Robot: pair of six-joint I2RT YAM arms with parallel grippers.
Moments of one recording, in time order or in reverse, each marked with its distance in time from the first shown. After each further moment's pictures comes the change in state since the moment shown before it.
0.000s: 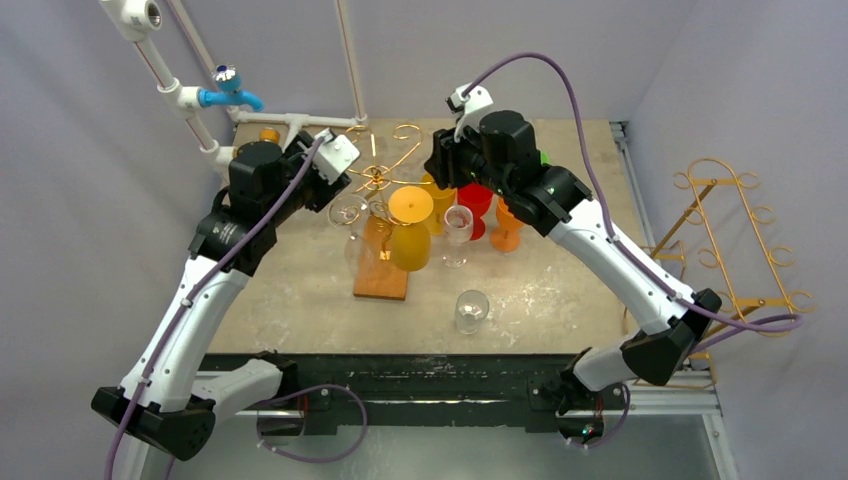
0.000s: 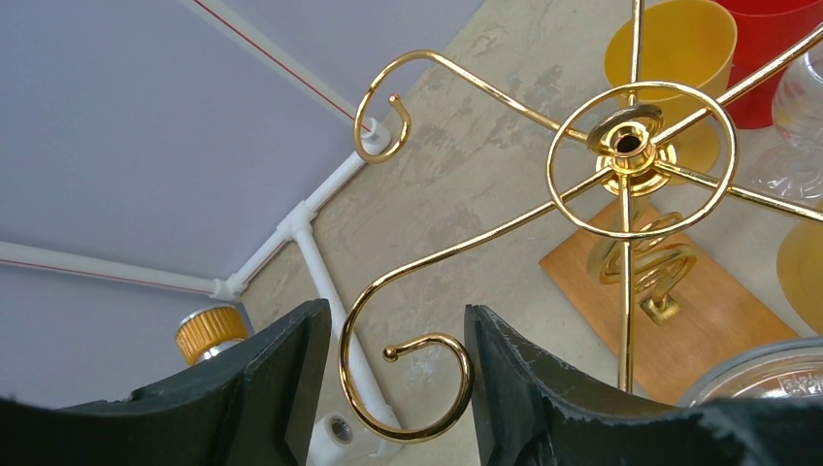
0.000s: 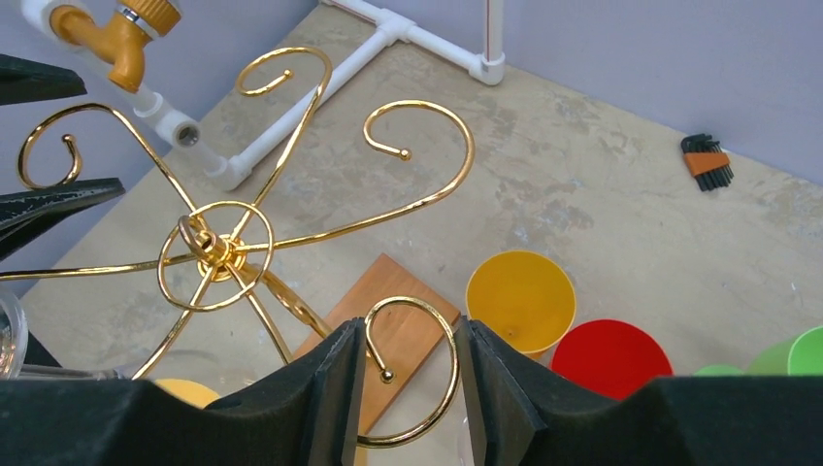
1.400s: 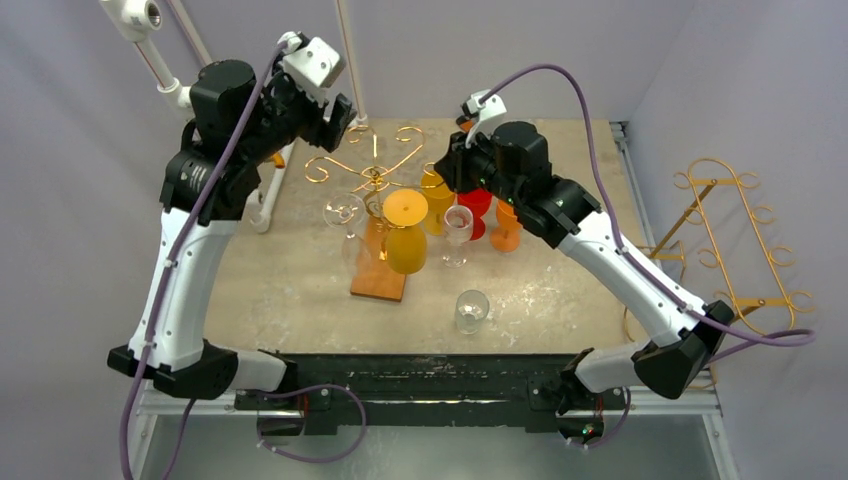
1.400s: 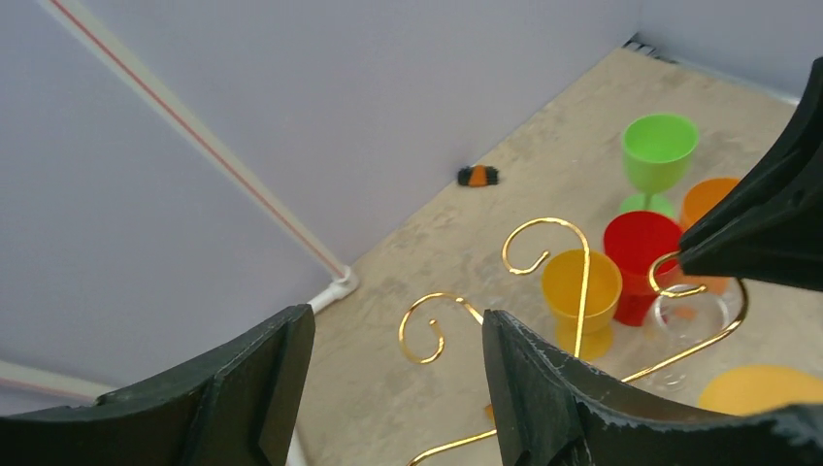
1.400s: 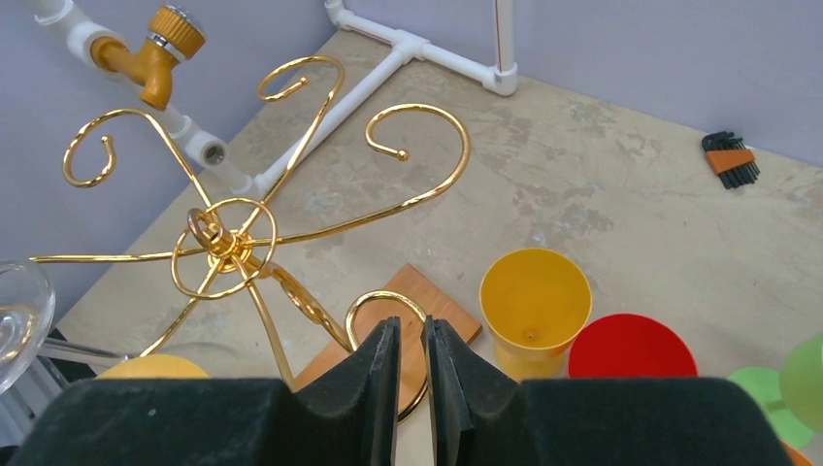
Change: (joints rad) left arm 0.001 0.261 0.612 -0.153 0.128 -0.203; right arm -0.012 -0.089 -0.143 0.114 -0.043 0.059
